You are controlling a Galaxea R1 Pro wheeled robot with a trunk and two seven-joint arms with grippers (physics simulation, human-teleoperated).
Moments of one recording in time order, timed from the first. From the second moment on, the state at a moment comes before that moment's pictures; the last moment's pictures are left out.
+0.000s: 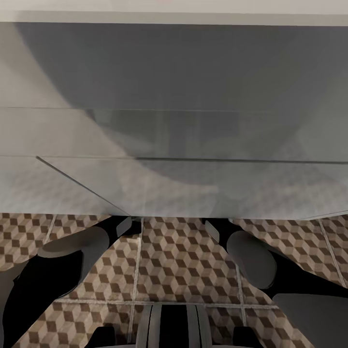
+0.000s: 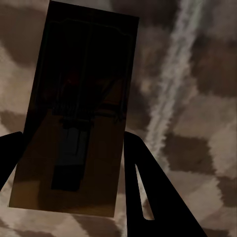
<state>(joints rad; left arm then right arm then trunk) -1.22 -0.08 -1.66 -0.02 1.84 0.45 0.18 -1.18 0.17 -0.47 -0.06 0.44 0.12 -0.32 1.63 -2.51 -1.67</state>
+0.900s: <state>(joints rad) -1.22 -0.08 -1.67 -0.02 1.83 0.37 0.18 -1.18 0.17 -0.47 -0.07 0.45 0.11 -0.32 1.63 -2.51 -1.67</state>
